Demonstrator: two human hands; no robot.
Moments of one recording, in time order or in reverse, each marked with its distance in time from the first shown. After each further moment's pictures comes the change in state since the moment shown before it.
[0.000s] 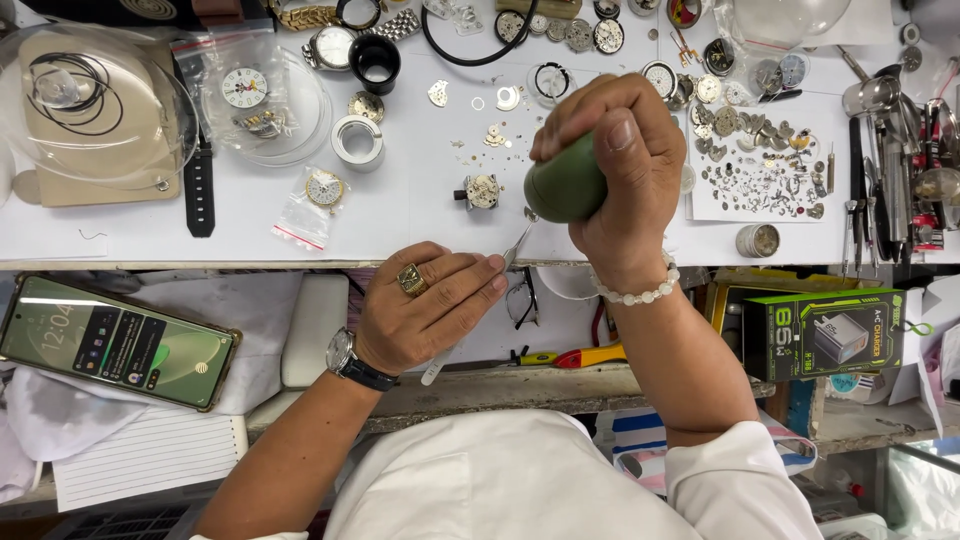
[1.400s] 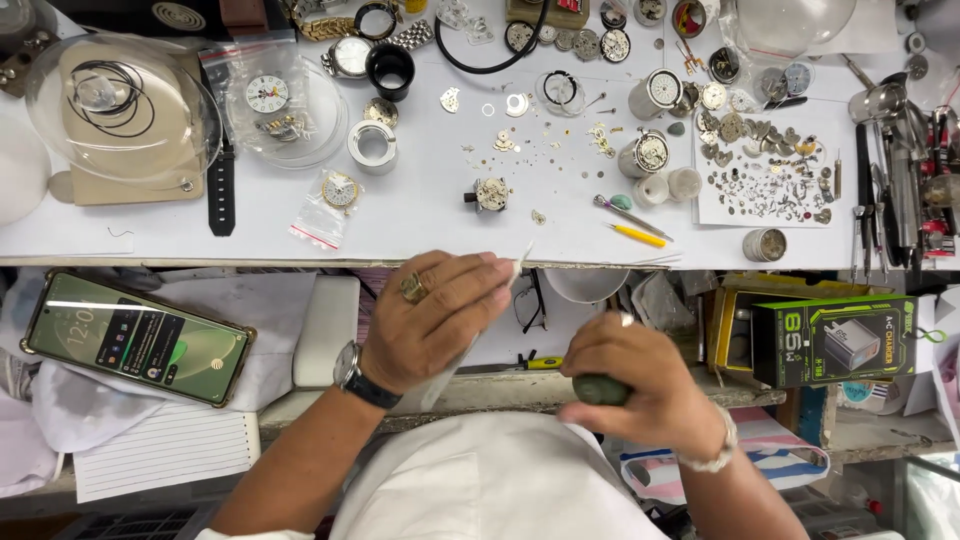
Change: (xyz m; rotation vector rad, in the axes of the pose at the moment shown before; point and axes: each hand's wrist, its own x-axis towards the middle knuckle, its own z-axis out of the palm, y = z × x) left_hand 0.003 0.017 -0.011 -0.127 0.038 -0.103; right_hand -0.125 -0.045 -0.064 -0.487 -0.561 -0.088
